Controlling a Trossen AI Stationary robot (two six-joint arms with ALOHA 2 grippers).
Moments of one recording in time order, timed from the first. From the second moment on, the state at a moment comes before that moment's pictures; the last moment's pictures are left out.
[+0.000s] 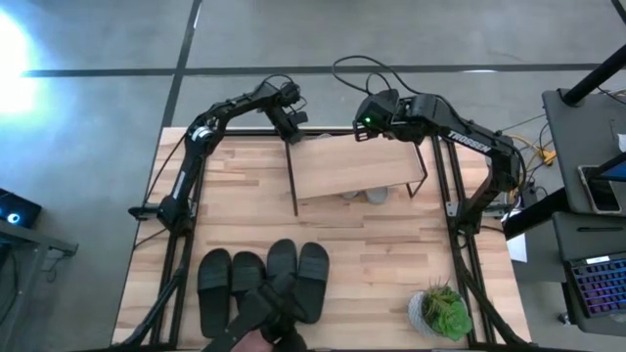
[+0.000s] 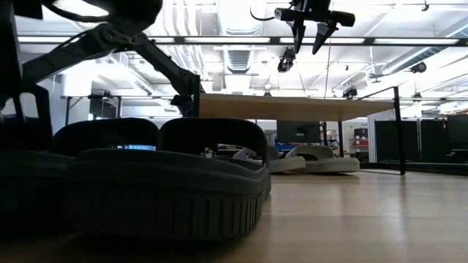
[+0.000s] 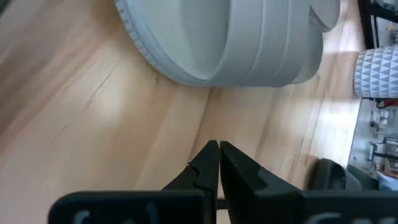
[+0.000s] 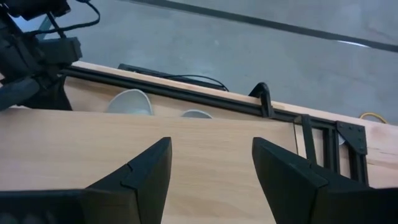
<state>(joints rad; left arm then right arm) 0.86 2.33 1.97 -1.14 0.74 0.27 -0.32 1.66 1.92 -1.42 0.60 0.89</state>
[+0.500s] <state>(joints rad) 0.85 2.39 2.02 -1.09 0.73 0.25 -0.31 1.66 1.95 -1.42 0.62 0.86</state>
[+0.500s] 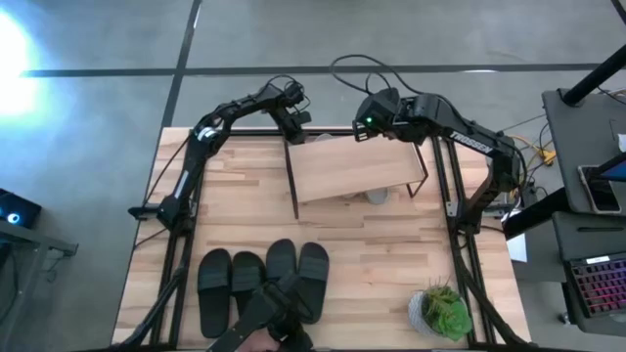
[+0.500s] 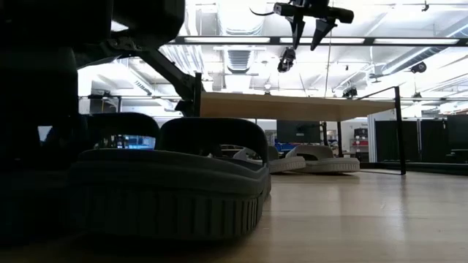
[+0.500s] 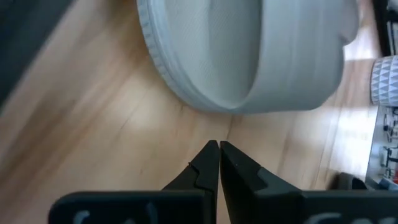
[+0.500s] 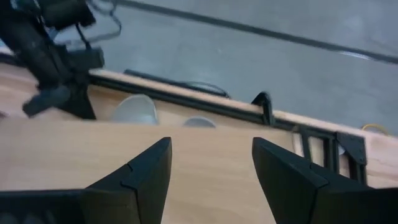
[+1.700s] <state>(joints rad) 0.77 2.39 2.03 -0.93 0.89 0.14 -0.26 1.59 2.35 -1.57 0.65 0.70</state>
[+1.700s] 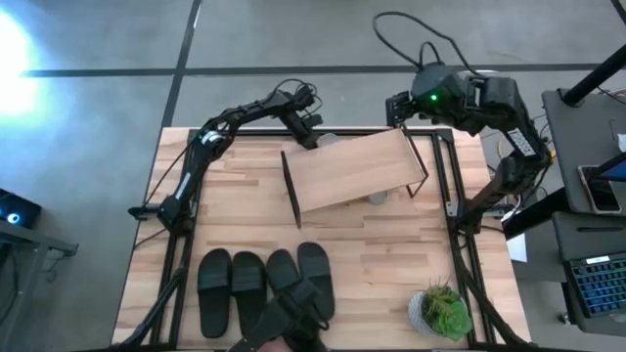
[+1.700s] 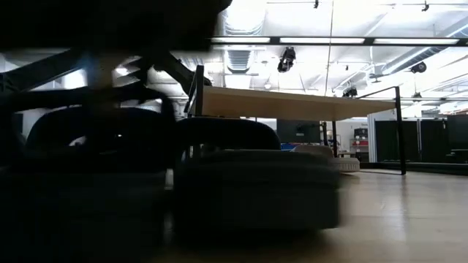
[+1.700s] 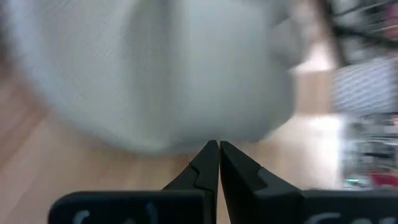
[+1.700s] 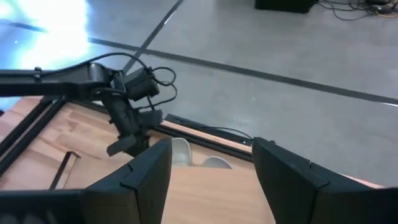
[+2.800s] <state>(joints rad) 0.77 2.38 2.04 -1.01 0.78 0.11 -0.23 1.55 2.35 -1.57 0.65 0.76</state>
